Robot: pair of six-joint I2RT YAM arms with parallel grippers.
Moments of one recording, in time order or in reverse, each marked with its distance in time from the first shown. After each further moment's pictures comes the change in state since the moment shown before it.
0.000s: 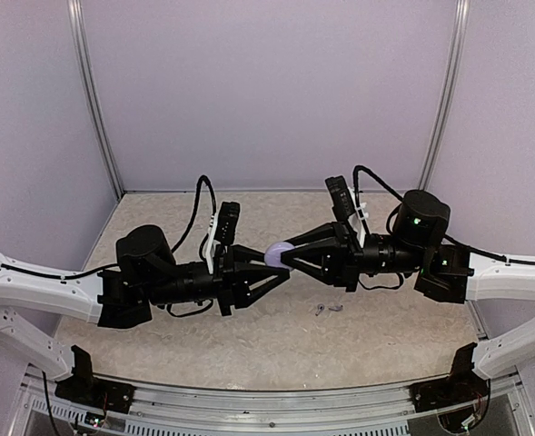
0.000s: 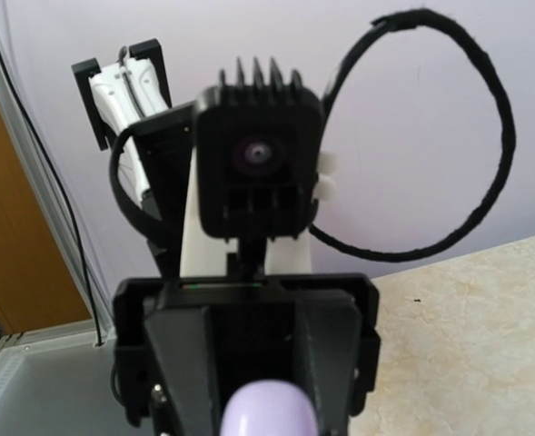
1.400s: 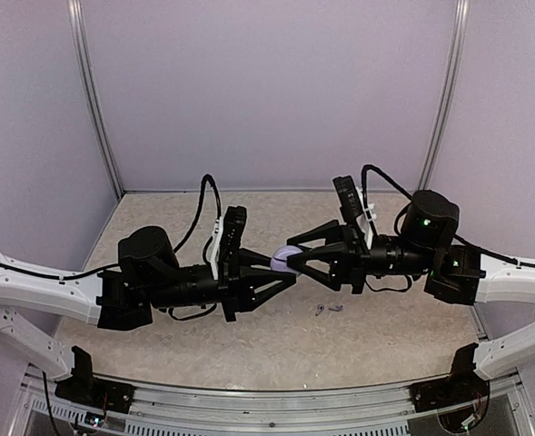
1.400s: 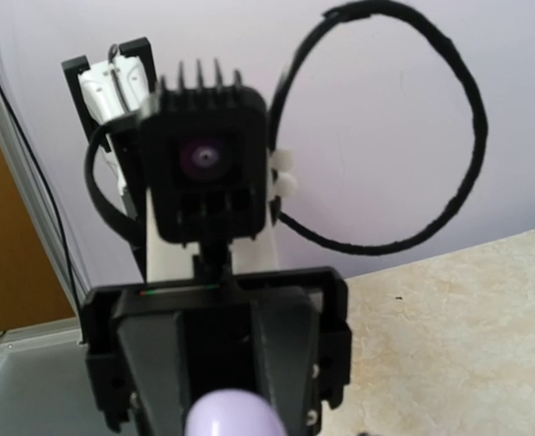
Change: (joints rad) left arm -0.047 0.003 0.032 -0.040 -0.026 0.084; right arm 0.012 -0.057 0.000 -0.074 0.064 -0.034
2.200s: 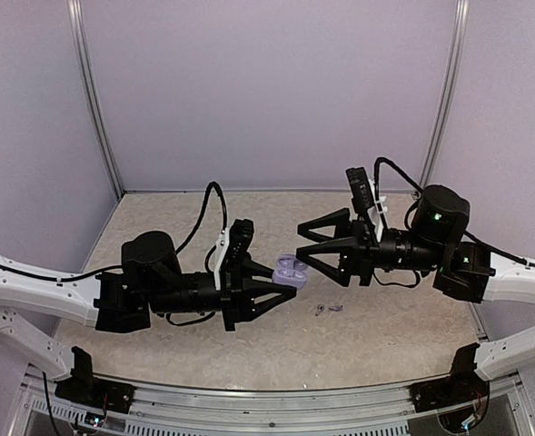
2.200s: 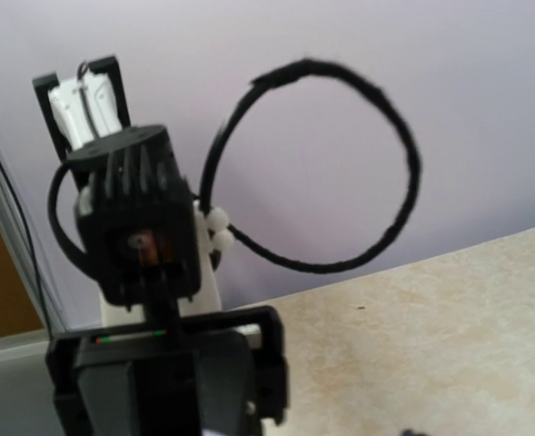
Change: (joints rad) left arm -0.024 -0.006 0.001 -0.079 -0.008 0.064; right arm -0.023 -0.041 0.007 -0.041 0.037 -0.022
